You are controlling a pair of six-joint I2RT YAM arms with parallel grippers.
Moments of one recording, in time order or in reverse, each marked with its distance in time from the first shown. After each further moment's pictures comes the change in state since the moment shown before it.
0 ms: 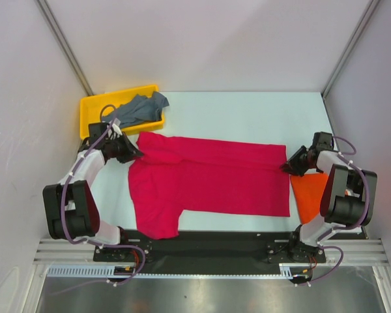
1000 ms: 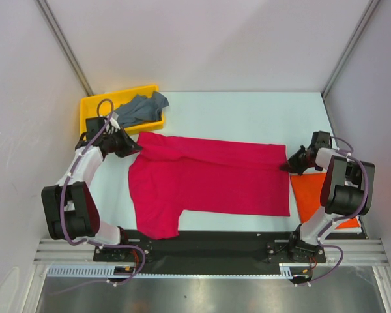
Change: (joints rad) left arm 0.000 -0.010 0.070 -0.027 0.008 -0.016; right arm -0.005 0.107 0.028 0.042 -0.008 0.002
